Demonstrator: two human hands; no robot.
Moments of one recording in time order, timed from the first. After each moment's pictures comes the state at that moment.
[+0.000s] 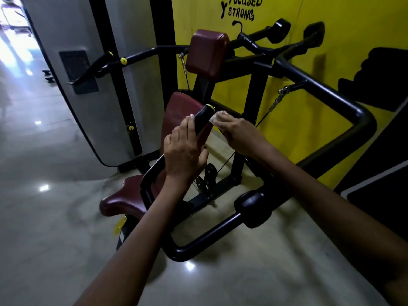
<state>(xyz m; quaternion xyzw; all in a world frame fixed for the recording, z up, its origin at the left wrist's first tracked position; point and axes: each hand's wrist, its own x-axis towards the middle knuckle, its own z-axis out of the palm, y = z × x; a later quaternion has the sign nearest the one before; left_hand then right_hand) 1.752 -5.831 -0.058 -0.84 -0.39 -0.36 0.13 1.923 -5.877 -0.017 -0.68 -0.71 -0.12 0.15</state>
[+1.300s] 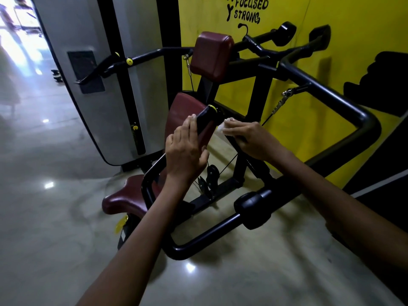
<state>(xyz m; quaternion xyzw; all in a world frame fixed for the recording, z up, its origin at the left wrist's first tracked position) 1.753 -5.830 -0.062 -0.82 -0.40 -0.38 0.16 1.937 -5.904 -0.013 -0.64 -0.73 -0.06 0.23</state>
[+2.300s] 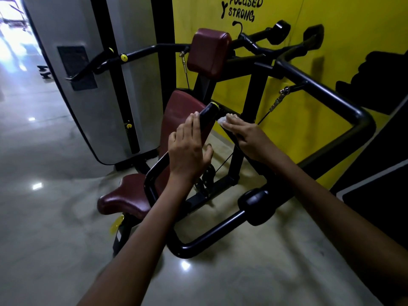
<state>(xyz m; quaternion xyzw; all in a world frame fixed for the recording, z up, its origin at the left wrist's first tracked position) 1.753 -5.830 -0.061 -0.83 -0.38 -0.39 0.13 1.925 -5.899 -0.023 -0.69 -0.67 -0.01 0.27</state>
